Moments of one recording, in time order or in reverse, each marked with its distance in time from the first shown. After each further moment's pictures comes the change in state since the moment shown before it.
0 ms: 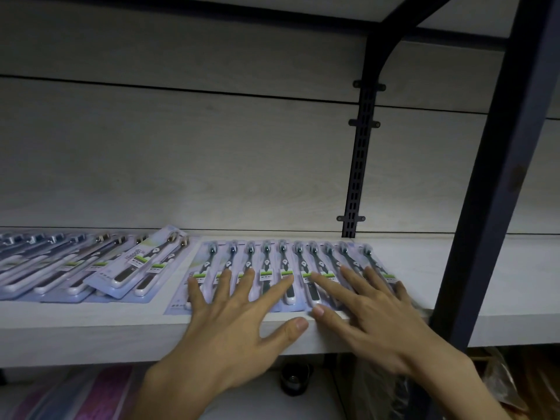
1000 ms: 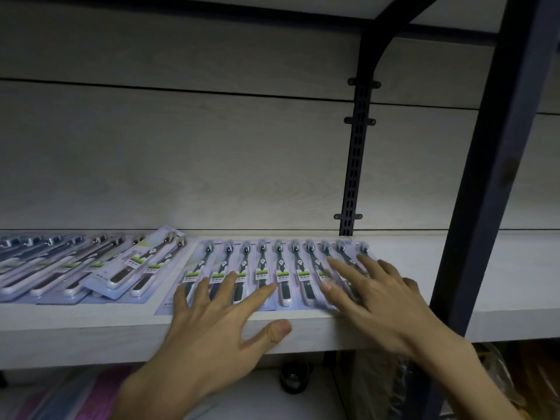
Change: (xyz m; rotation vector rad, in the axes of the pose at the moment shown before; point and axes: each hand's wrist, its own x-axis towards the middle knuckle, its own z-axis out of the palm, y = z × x) left_hand -0.005 -0.011 0.003 0.052 0.002 -0.024; right_hand 0.005 0.016 -0.007 0.077 0.066 0.099
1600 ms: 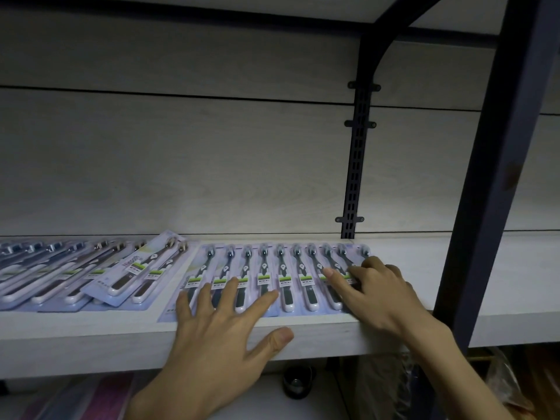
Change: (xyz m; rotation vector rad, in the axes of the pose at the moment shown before) left_hand 0.003 0.001 0.010 0.041 0.099 0.005; right_hand 0.036 0.008 0.015 0.089 0.082 0.104
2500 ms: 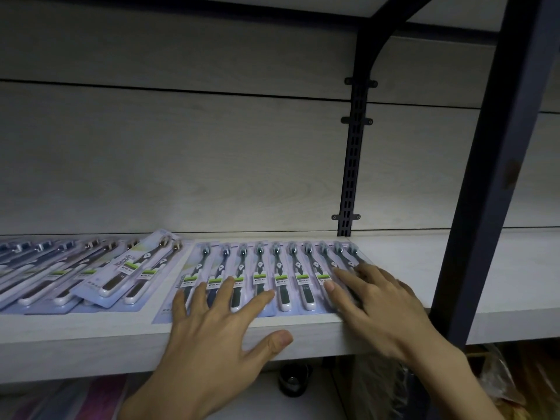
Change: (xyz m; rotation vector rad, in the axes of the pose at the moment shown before) left_hand 0.000 -0.005 0.005 -0.040 0.017 -0.001; right_hand -0.028 -0.001 0.001 -0.070 0.041 -0.096
